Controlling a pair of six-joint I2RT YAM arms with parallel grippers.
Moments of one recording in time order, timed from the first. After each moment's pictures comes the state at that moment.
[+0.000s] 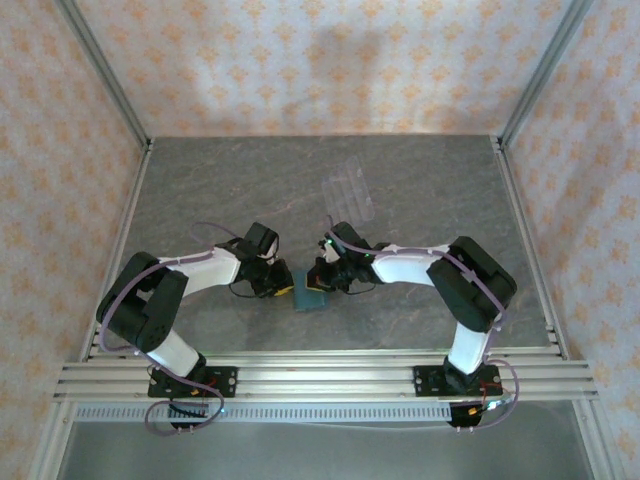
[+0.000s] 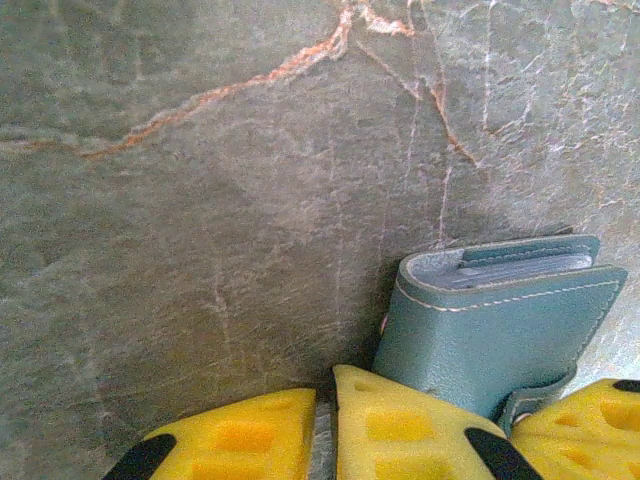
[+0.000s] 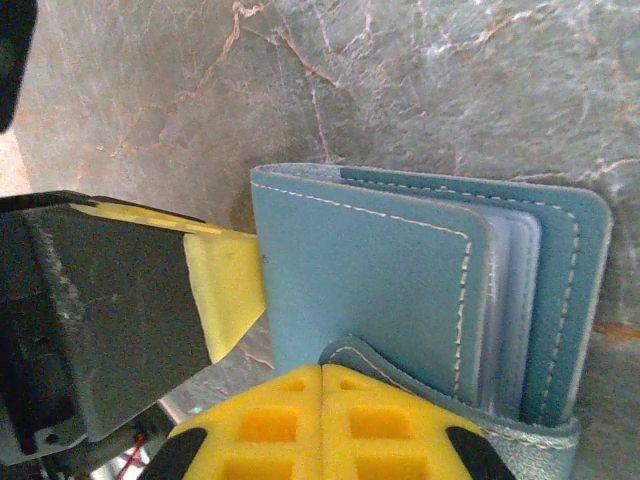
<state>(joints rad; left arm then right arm) -0.45 1.59 0.72 -0.32 0.39 -0.88 0.76 1.78 0.91 -0.06 -0.54 0.90</state>
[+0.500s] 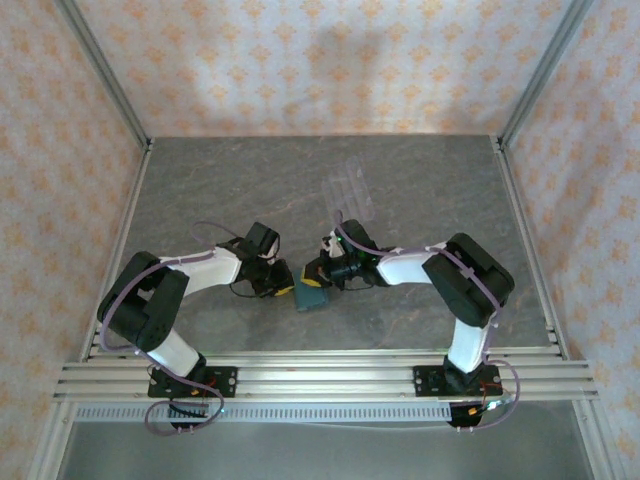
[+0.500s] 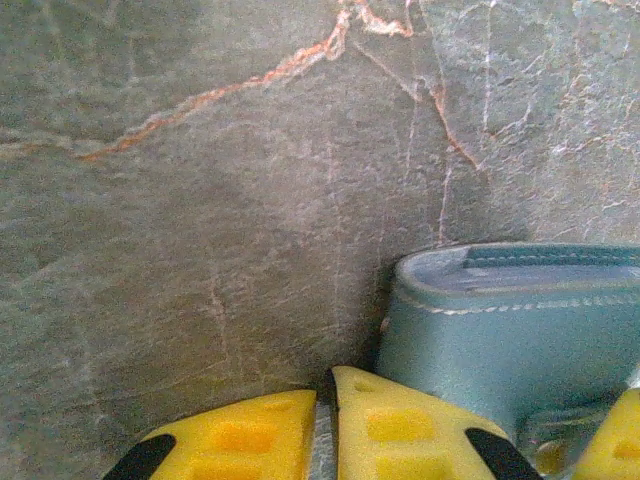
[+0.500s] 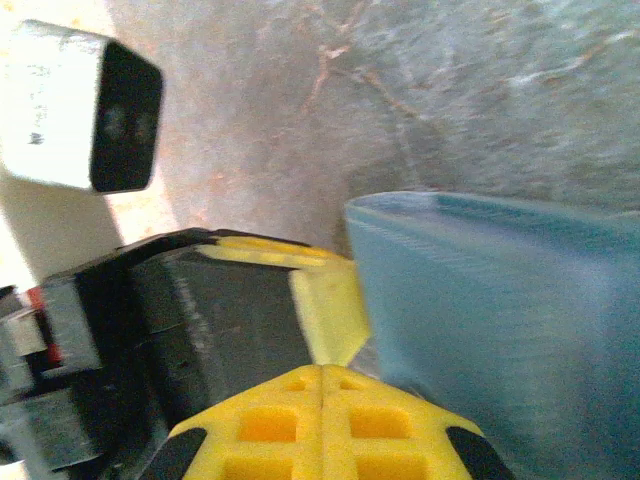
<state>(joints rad) -0.45 1.61 0.73 -0.32 0.38 -0.89 0.72 1.81 0.82 0.27 -0.70 1.16</state>
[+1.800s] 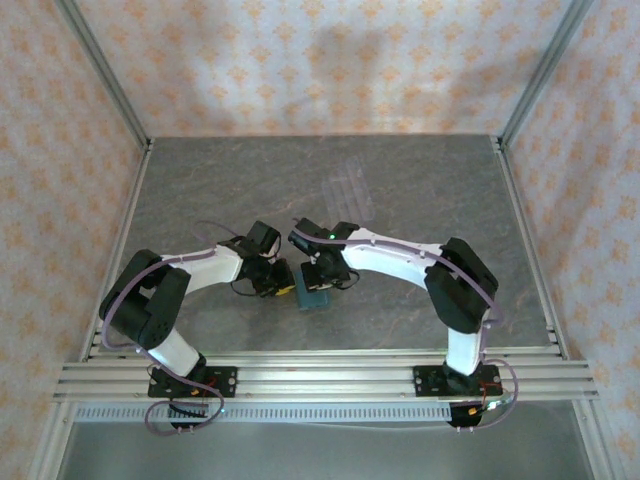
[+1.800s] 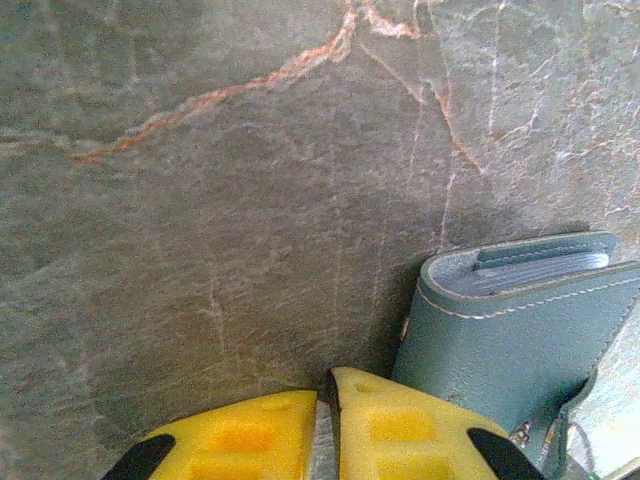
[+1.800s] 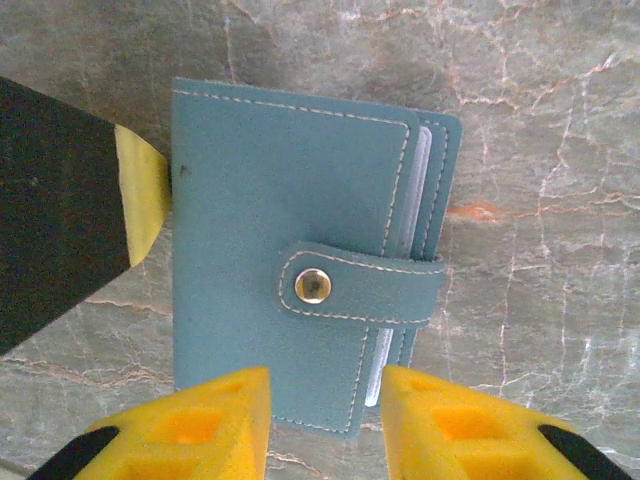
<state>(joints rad) -0.45 1.63 0.75 -0.34 0.39 -0.90 0.94 1.86 1.37 -0.86 -0.05 0.64</state>
